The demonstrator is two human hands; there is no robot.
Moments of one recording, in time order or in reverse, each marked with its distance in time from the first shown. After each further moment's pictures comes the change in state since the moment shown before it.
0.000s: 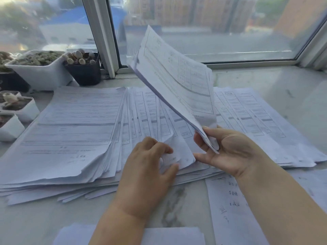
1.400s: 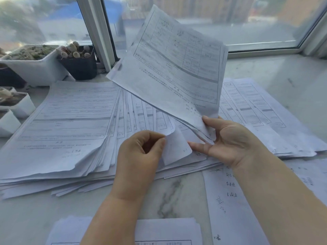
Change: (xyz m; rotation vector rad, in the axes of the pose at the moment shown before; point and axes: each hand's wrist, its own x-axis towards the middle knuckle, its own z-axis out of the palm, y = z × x) left_hand 0.006 0.004 0.006 -0.564 0.180 -0.252; right_hand 0.008 0.004 -0.007 0.030 0.045 -0.071
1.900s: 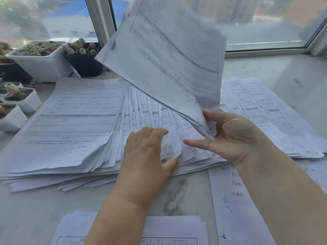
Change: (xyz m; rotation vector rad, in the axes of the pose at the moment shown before) left_hand -0.004 0.005 -0.010 0.703 -0.182 0.197; right_hand -0.005 -0.003 0.016 -0.138 -0.020 -0.019
